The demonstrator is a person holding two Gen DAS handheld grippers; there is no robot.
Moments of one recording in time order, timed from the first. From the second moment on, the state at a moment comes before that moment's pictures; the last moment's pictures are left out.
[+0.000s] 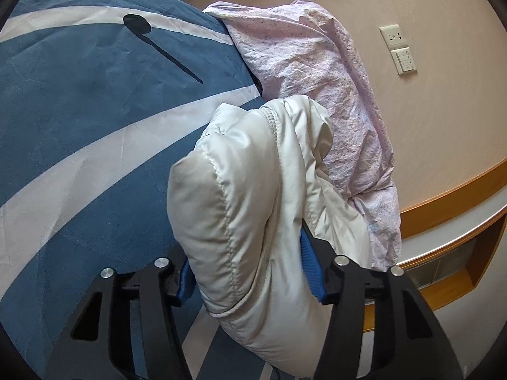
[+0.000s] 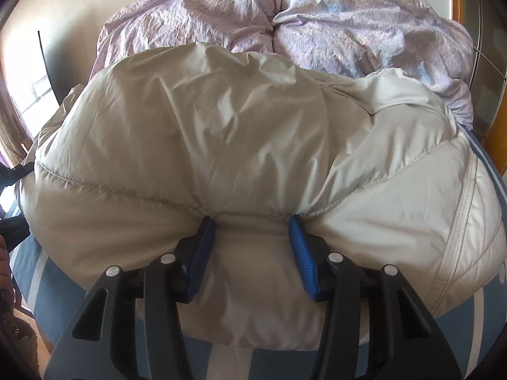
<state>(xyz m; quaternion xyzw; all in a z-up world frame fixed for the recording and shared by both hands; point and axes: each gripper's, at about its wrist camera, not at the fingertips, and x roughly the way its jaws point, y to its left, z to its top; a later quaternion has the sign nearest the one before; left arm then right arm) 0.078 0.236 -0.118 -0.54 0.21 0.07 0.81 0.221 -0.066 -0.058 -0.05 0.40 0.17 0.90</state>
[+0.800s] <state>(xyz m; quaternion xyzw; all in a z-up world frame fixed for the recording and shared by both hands) 0.108 0.115 0.009 -0.40 0.13 -0.15 0.90 0.230 -0.061 -0.074 -0.07 0.40 0.16 0.90</state>
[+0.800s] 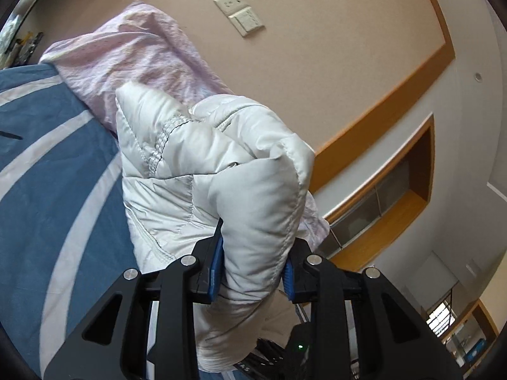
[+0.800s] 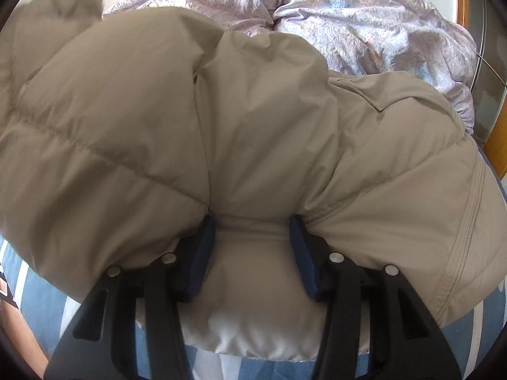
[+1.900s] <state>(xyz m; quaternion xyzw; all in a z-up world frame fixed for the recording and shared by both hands) 0.195 -0.087 -0.013 -0.30 0.26 -0.31 0.87 0.215 -0.143 -0.057 0.05 0.35 0.20 0.91</state>
